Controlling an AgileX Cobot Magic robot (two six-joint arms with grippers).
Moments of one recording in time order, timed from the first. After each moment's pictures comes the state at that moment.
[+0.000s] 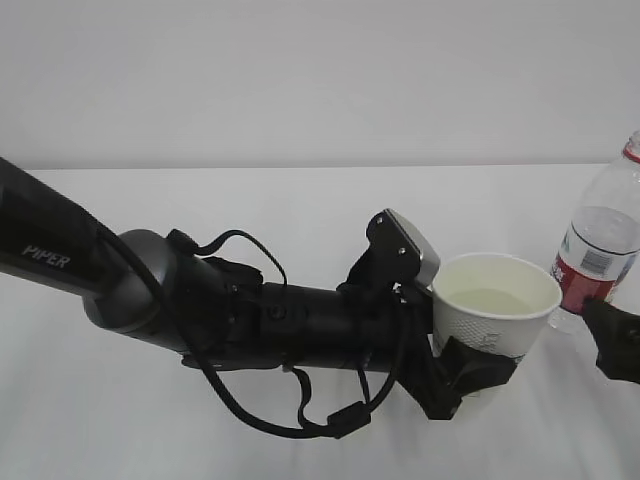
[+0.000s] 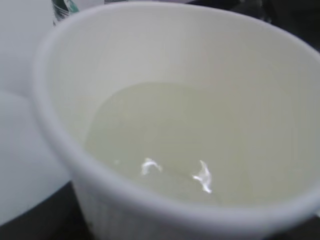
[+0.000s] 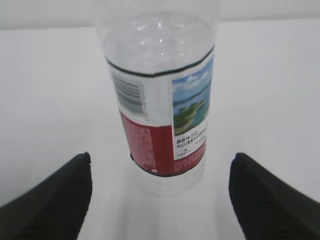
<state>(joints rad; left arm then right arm) -0.81 2.18 -1.10 0.82 -0.79 -0.65 0.04 1.69 -0.08 -0.01 -1.15 0.04</state>
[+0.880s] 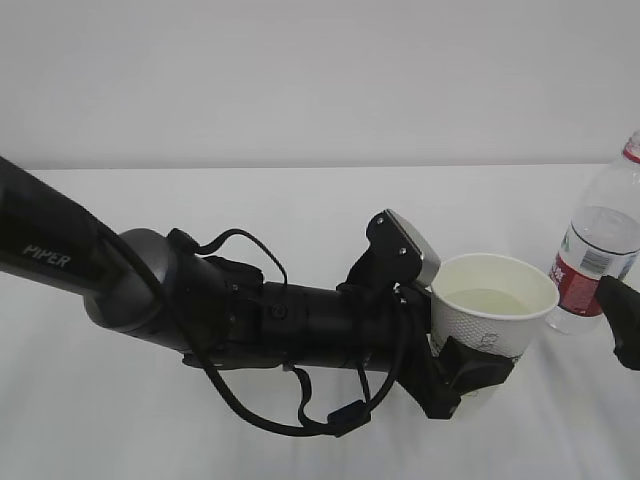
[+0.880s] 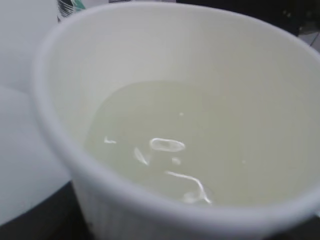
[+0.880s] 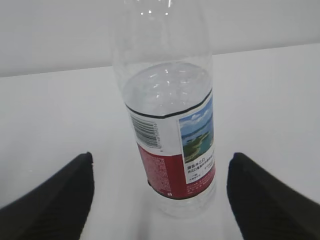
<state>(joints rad) -0.81 2.18 -1.10 0.82 -0.77 -0.65 0.04 1.55 -0.03 -0.03 -1.15 0.12</state>
